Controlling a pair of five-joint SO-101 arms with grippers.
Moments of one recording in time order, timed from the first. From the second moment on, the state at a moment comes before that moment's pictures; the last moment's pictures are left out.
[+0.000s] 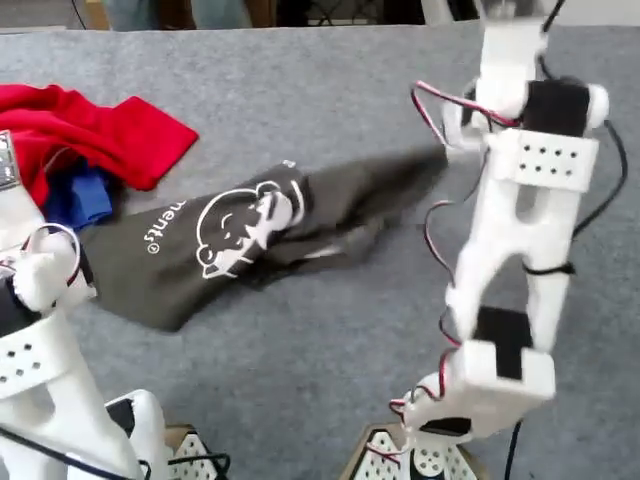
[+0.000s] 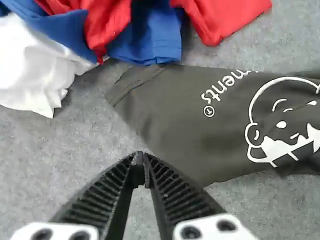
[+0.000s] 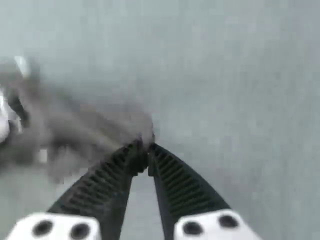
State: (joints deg) left arm -28.7 -50.0 24.0 90.9 -3.6; right arm 10.6 4.8 -27.9 101.1 15.9
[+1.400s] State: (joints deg) left arm 23.4 57.9 -70.2 95.9 26.9; right arm 46.8 -6.3 32.0 80.1 61.4
